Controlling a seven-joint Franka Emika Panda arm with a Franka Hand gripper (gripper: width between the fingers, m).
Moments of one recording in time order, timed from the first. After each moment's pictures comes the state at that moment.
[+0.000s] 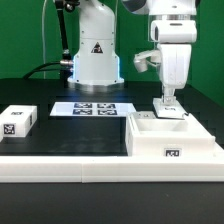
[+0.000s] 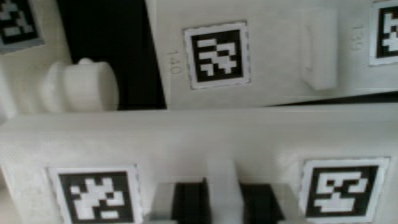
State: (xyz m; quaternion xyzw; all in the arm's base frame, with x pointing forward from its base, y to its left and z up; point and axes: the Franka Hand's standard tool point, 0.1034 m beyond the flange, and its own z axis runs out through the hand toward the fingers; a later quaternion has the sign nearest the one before) arm 0.452 0.119 0.058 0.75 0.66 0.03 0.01
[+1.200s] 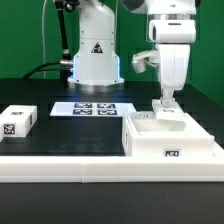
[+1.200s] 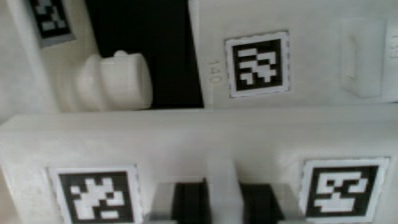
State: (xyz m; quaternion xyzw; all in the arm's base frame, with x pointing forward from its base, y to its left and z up) arm 0.467 0.113 0.059 0.76 0.65 0.03 0.01
